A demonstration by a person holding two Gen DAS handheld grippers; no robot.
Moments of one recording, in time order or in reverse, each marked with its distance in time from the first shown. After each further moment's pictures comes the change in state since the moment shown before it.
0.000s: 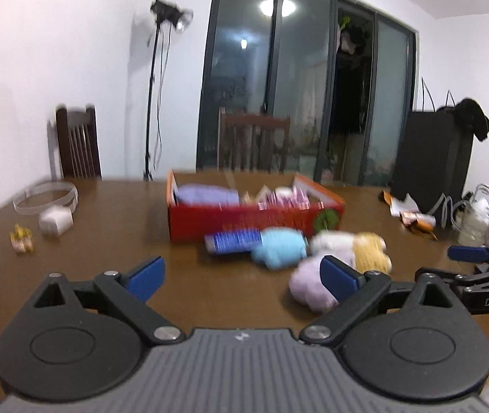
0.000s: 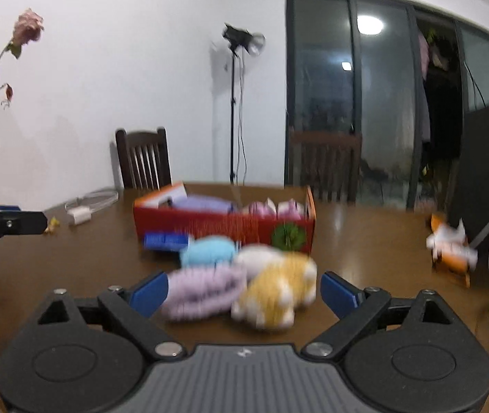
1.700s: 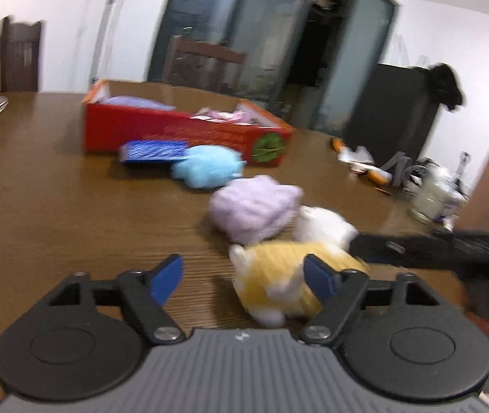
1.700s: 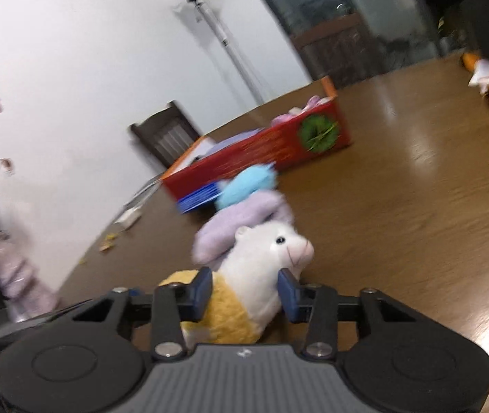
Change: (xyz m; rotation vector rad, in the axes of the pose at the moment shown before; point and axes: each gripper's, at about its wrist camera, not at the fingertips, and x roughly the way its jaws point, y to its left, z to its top) left arm 0.066 -0.019 -0.045 -0.125 0.201 -0.196; right arm 0.043 -0.045 -0.035 0.435 0.231 0.338
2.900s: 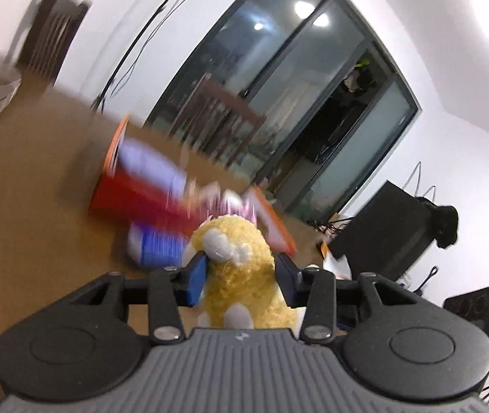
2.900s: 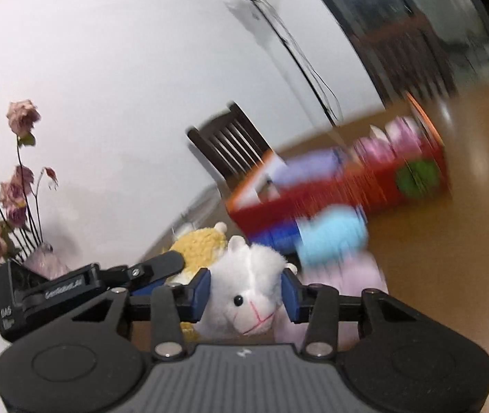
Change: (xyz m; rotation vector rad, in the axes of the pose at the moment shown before) left arm 0.011 0.065 0.109 -0.286 -0.176 -0.130; right arm 0.067 0.039 0.082 -0.078 -0.015 0.171
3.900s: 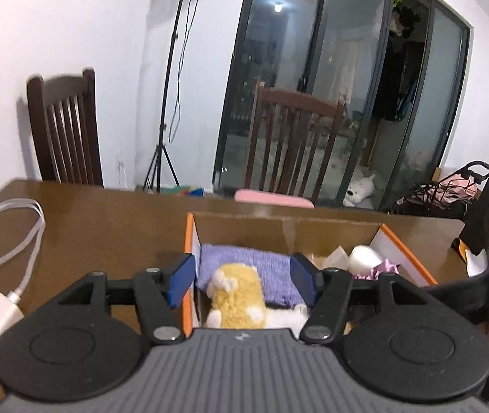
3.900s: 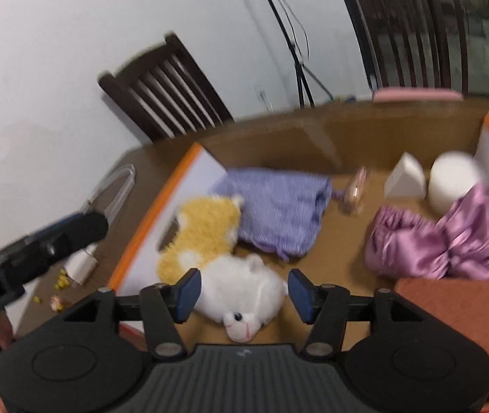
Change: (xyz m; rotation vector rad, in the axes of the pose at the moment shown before) left arm 0.125 0.021 0.125 0.320 0.038 0.369; right arm 0.227 -0.053 0.146 0.000 0.294 -0.199
